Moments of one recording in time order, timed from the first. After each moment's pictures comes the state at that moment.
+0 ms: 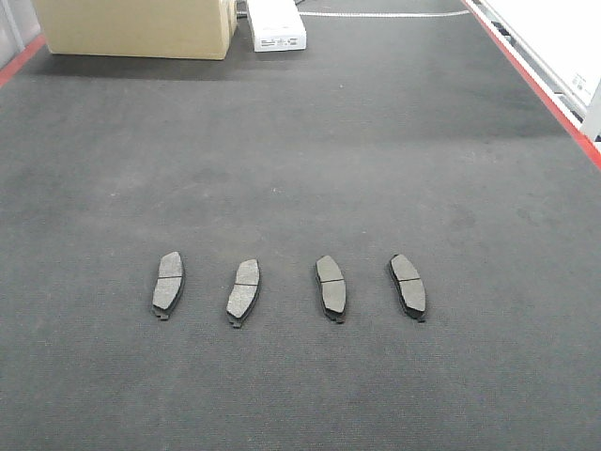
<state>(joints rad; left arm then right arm) -0.06 -0.01 0.02 0.04 0.17 0.01 0.36 0.34 -0.50 -0.37 0.49 0.38</state>
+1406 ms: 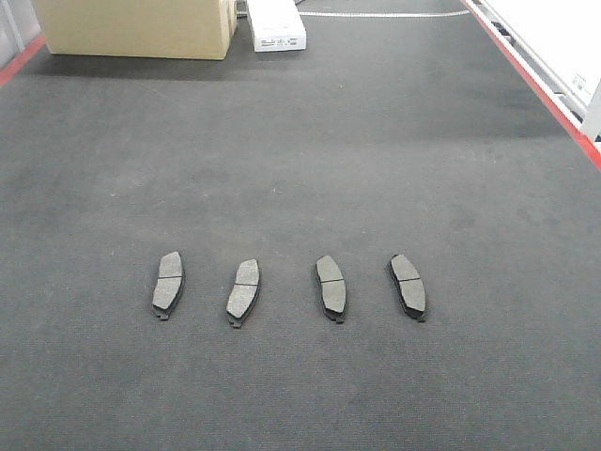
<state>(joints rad) -0.06 -0.01 0.02 0.04 0.17 0.01 0.03 -0.01 0.03 0.01 0.09 0.04</state>
